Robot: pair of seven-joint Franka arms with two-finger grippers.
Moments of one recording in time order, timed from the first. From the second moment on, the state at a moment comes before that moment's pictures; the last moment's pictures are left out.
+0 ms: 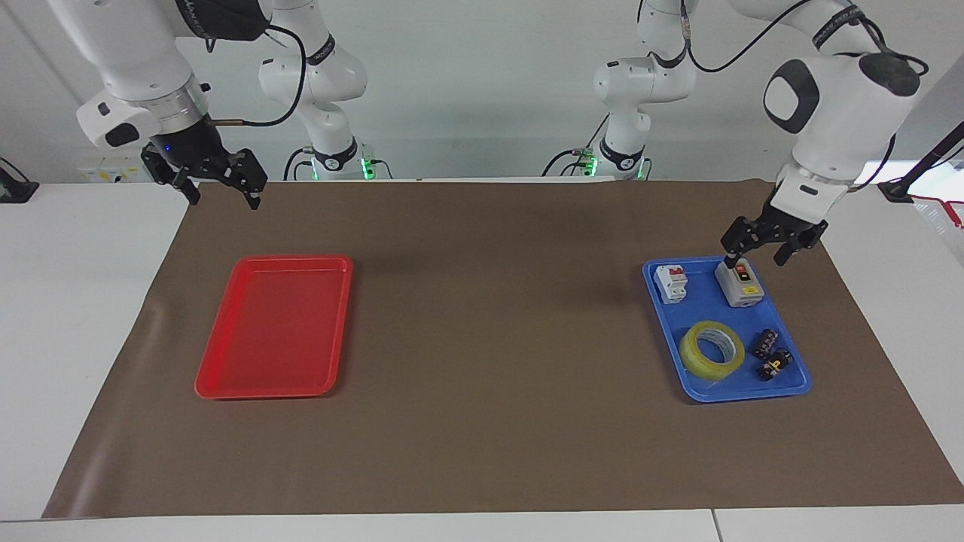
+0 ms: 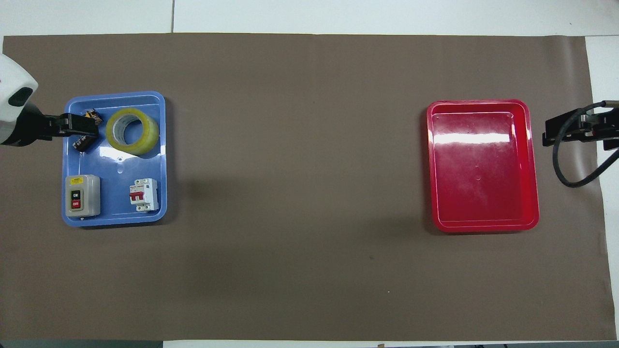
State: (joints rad) left arm -0.02 0.06 0.00 -1.87 -0.03 2.05 0.02; right arm 0.05 0.00 -0.04 -1.53 -0.03 1.50 0.11
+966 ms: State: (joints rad) left arm 0.03 0.35 0.01 -1.92 -0.03 2.44 0.02; right arm 0.05 0.00 -0.04 -1.53 -0.03 1.50 0.11
